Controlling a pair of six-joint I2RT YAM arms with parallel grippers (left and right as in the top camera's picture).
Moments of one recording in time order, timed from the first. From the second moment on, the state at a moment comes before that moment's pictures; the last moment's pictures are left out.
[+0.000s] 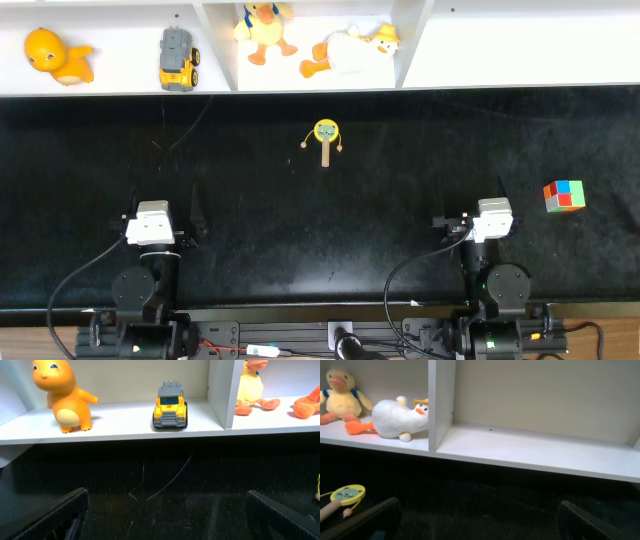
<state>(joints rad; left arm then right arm) -0.03 0.02 0.01 -0.07 -0.10 0.06 0.03 0.01 0.02 -0.02 -0.03 -0.10</state>
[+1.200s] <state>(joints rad) -0.03 0.01 0.01 -0.07 -0.10 0.06 0.48 1.20 0.89 -0.74 0.19 0.53</state>
